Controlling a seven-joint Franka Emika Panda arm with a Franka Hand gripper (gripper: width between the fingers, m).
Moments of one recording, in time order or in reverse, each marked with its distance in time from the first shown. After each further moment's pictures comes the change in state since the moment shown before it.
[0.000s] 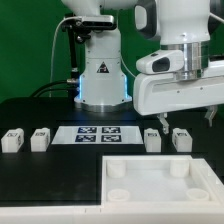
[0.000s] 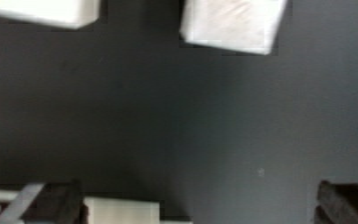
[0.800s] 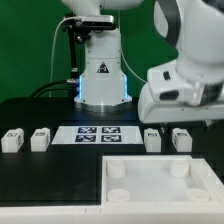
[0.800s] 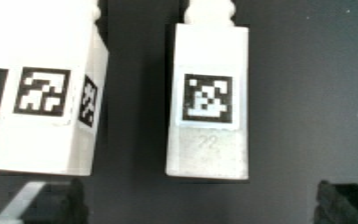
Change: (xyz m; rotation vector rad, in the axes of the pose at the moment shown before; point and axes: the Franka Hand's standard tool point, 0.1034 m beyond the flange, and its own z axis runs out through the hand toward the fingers) arm -0.022 0.000 0.013 -0.061 -0.617 0.008
